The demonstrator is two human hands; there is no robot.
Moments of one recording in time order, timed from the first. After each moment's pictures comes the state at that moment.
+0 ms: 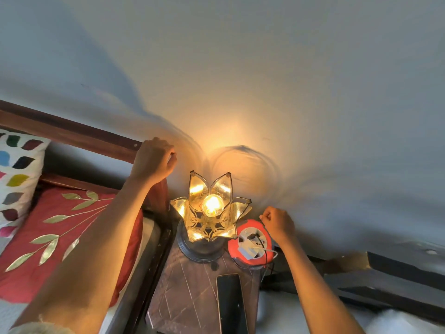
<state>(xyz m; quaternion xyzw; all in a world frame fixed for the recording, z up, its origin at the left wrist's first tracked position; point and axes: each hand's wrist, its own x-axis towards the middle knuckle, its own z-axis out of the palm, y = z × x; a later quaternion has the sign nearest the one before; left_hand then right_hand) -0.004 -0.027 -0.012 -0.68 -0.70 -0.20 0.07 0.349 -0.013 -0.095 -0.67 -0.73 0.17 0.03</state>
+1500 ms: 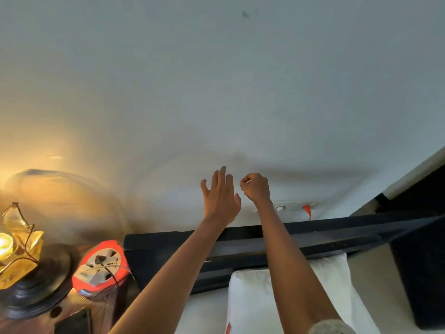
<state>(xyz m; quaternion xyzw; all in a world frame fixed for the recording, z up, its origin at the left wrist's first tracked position) 0.618 -0.013 0.046 -0.76 -0.61 -0.21 -0.09 0.737 0.041 0.036 -0.78 -0.55 0.19 0.24</state>
